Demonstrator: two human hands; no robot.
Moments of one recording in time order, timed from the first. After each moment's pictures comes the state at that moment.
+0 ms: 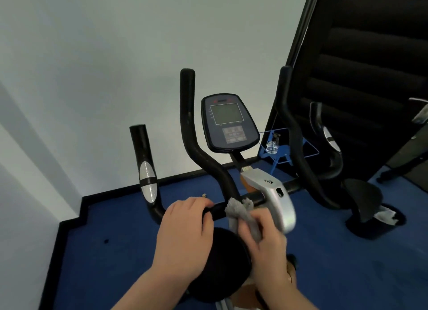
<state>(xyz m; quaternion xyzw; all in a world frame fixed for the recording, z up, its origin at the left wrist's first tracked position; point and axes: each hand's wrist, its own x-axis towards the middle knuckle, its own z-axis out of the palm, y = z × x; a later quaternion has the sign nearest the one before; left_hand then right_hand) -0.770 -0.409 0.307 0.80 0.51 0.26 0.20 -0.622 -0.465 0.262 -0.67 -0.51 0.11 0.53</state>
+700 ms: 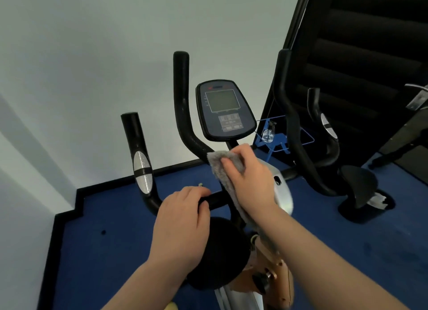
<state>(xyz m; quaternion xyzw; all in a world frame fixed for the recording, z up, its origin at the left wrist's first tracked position) -0.771 -0.410 0.307 0.79 0.50 0.28 0.22 -0.606 -0.386 0.309 -0.69 -0.58 0.07 0.43</state>
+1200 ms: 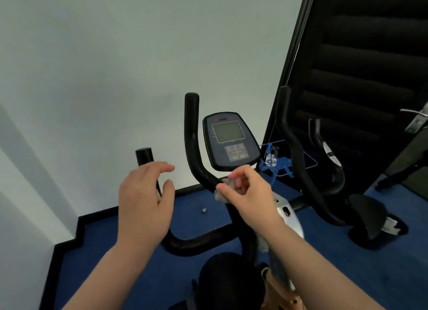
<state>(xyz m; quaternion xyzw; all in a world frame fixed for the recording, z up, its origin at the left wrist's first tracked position) -0.816 -0.331 0.346 0.73 0.48 0.47 0.11 -0.609 -0.362 0.324 -0.64 -0.56 0.14 0.50</state>
